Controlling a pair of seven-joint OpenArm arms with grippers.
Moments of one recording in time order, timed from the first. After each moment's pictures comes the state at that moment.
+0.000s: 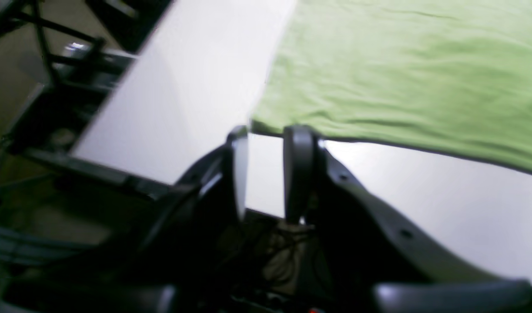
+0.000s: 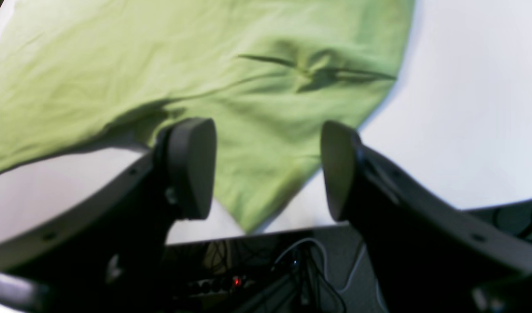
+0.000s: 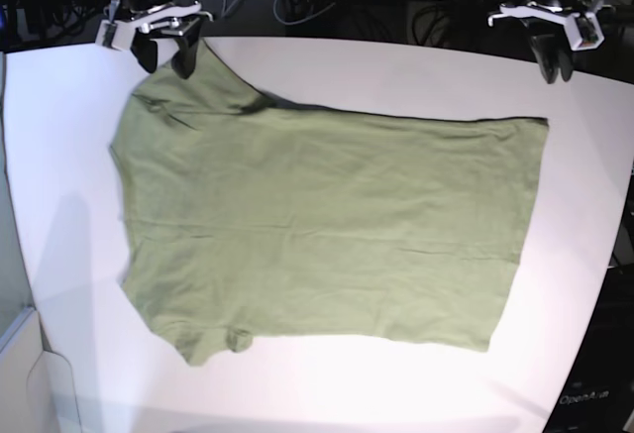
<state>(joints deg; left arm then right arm) 51.9 -2.3 -24.8 111.5 -12.8 -6.3 -4.9 -47.8 9.2 0.6 100.4 30.4 3.8 7.9</state>
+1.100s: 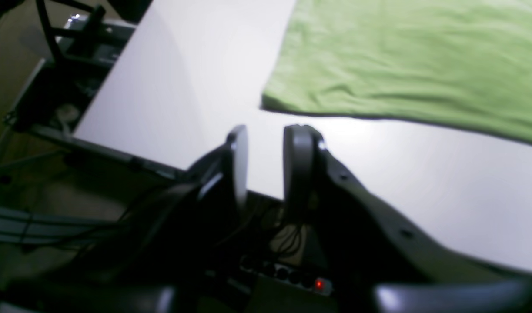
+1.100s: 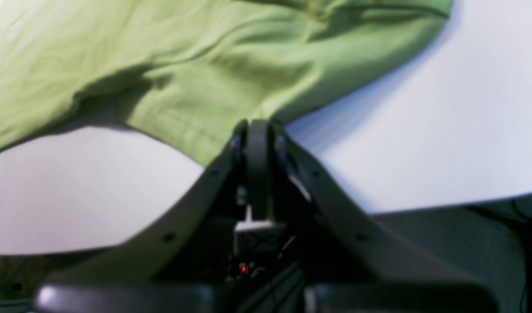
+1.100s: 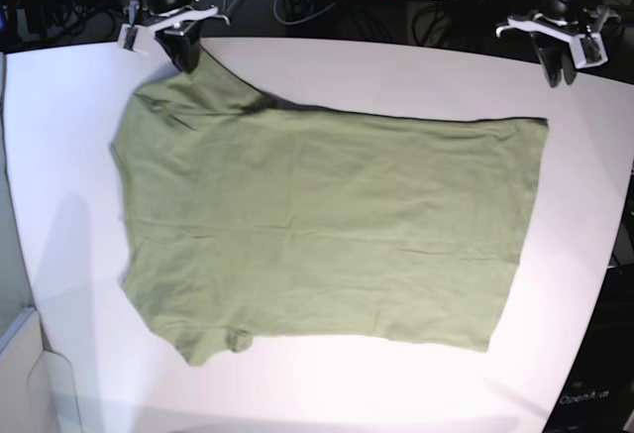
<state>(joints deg) 47.3 -4.5 -25.3 111.4 -12.8 -6.3 7.5 -43.2 7.9 -2.3 93.0 30.5 4.0 7.9</state>
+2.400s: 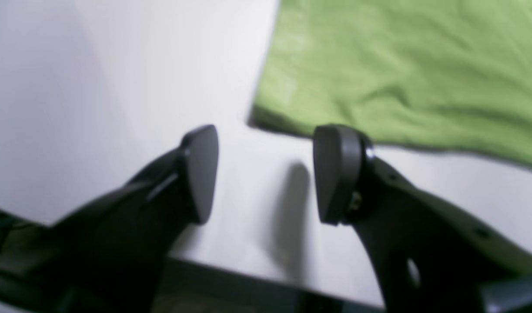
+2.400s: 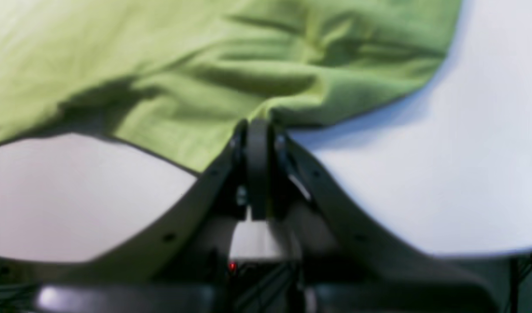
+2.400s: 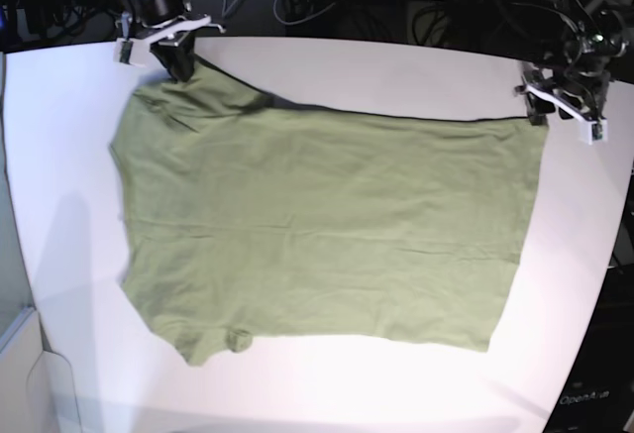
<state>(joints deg) 14.3 -3.3 -45.3 90.5 -12.0 -35.0 42.8 -40.2 10.8 -2.1 92.9 30.4 4.0 3.8</state>
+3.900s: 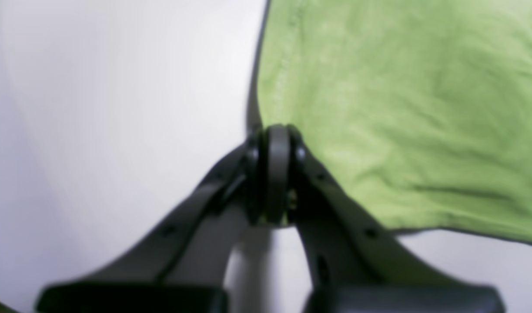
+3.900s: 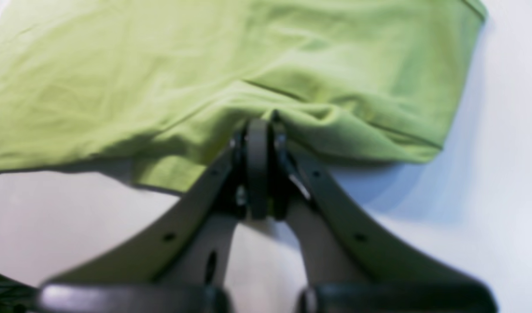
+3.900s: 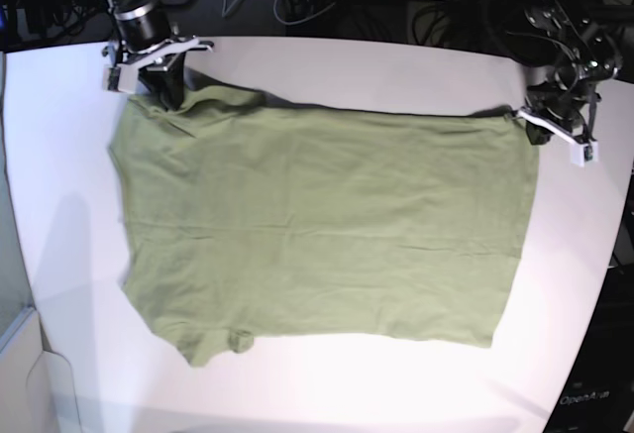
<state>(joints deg) 7.7 -3.0 -45.0 85.1 -12.3 -35.3 43.5 -38.1 15.3 -2.0 97.5 30.4 3.8 2.0</state>
